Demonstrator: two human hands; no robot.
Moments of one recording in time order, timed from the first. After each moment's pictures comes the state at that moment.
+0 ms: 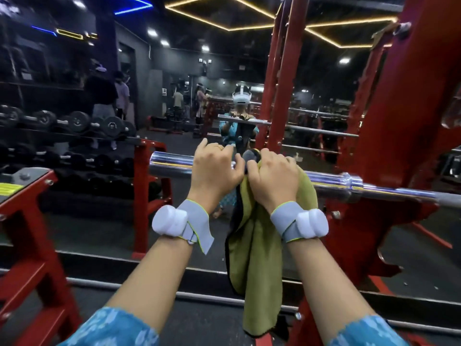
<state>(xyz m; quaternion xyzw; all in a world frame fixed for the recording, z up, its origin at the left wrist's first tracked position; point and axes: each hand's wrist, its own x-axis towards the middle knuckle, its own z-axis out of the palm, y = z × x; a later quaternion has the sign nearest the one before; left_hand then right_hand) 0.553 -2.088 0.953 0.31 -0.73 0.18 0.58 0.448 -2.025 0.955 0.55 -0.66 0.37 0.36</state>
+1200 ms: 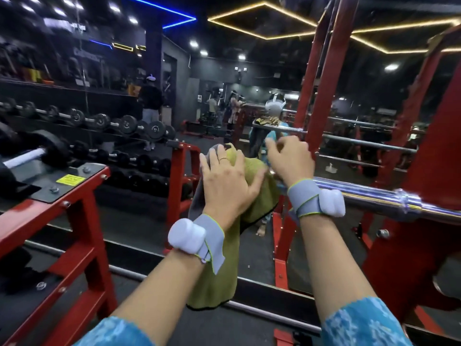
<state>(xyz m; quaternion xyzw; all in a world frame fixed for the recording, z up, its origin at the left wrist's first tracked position) 0.610 -2.079 0.937 0.50 -0.73 0.16 0.44 0.492 -2.058 1.005 0.54 -0.71 0.44 0.11</state>
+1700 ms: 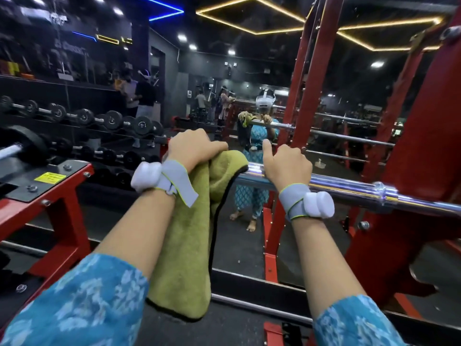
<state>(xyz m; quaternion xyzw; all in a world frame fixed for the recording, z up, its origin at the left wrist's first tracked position) 0.638 -2.125 1.002 0.58 -0.76 -0.03 0.29 0.473 -2.043 0.990 0.51 -0.78 0.31 0.21</state>
